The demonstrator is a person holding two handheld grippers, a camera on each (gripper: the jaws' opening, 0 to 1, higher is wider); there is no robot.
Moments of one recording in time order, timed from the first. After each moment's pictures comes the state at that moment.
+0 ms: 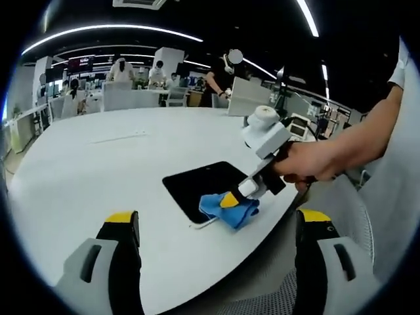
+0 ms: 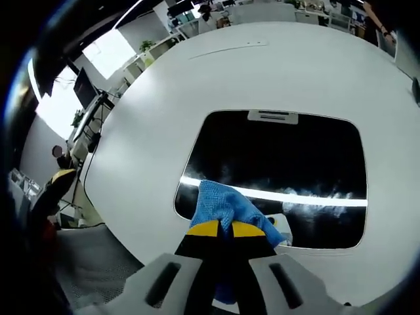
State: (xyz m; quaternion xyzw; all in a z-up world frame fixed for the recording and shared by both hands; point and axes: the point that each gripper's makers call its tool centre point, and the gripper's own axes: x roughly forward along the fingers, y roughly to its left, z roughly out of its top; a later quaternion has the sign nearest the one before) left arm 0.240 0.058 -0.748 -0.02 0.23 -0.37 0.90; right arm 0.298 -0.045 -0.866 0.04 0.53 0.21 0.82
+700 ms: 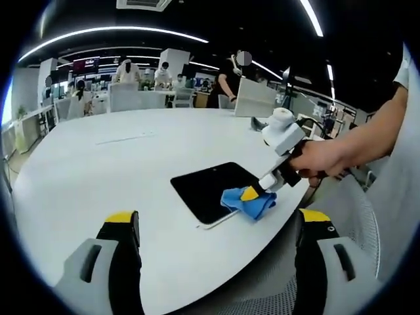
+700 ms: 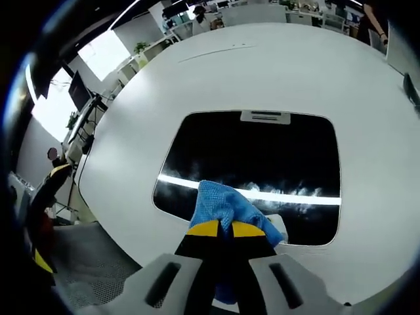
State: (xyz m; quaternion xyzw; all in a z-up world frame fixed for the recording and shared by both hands) left arm 0.246 0.066 -0.748 -0.01 0.22 -0.35 0.91; right arm 0.299 -0.087 -0.867 0.05 0.53 0.19 0.82
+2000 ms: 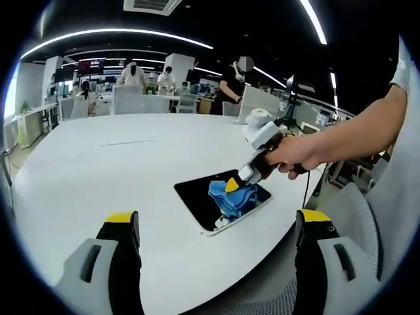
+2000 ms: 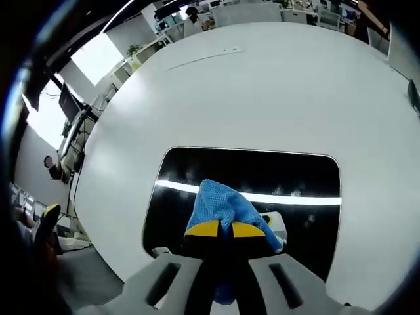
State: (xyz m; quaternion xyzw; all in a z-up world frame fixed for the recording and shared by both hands) left arm 0.256 0.075 -0.744 -0.03 0.21 -0.33 0.92; right arm 0.371 -0.080 -0.867 0.05 0.54 0.18 0.82
